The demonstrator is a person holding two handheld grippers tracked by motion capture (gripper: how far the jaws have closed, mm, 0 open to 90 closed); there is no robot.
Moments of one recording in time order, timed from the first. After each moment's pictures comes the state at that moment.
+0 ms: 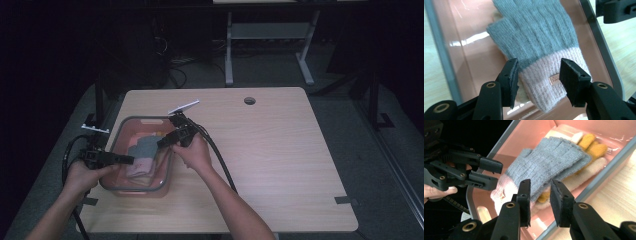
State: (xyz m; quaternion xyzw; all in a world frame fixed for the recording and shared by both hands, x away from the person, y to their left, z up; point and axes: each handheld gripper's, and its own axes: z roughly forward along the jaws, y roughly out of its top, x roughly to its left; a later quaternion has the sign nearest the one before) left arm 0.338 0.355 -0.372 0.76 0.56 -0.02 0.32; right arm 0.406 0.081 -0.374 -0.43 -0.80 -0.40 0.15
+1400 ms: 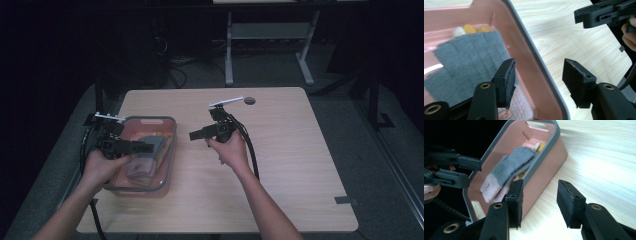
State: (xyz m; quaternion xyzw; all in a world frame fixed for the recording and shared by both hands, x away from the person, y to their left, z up) left arm 0.342 0.293 -0.334 0.77 0.50 -0.02 0.39; right arm 0.401 -0.023 -0.358 -0.47 -0.76 -0.43 0.12
